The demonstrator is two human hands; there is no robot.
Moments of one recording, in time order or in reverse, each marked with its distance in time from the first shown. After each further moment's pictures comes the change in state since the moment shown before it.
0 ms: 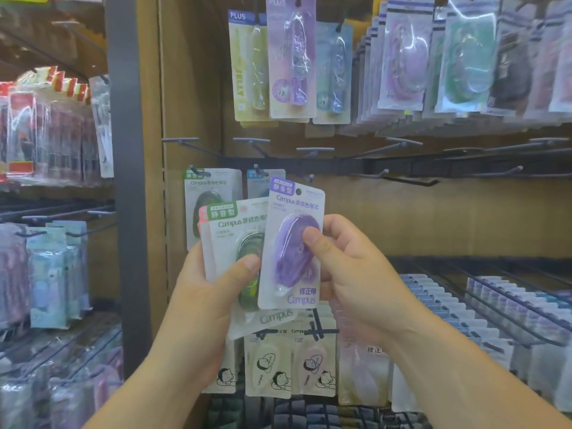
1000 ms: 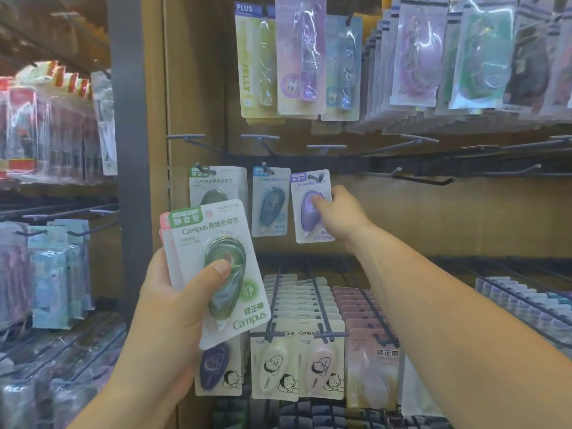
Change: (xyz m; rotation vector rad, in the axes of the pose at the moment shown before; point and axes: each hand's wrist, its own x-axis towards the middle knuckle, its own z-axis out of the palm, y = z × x) left_hand -0.005 0.010 -0.031 0.057 0.177 0.046; right_hand 0.145 0.028 -0.047 -0.619 0.399 0.134
